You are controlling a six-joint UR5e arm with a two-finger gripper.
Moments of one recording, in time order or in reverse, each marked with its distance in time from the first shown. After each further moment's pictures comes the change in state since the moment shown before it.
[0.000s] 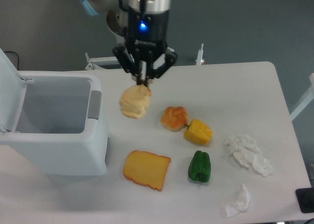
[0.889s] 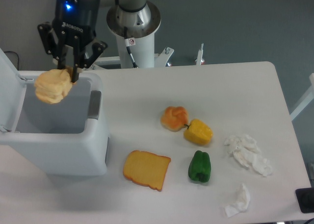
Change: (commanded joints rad) arm -0.138 0.012 -0.026 0.002 -0.098 -0.068
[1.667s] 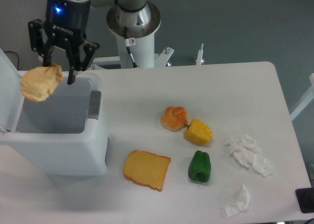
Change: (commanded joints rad) arm -0.005 0.000 -0.005 0.009 0.002 0.021
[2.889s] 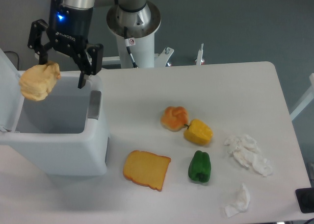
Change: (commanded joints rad) arm 0.002 -0.005 -0.038 0.012 0.029 0.012
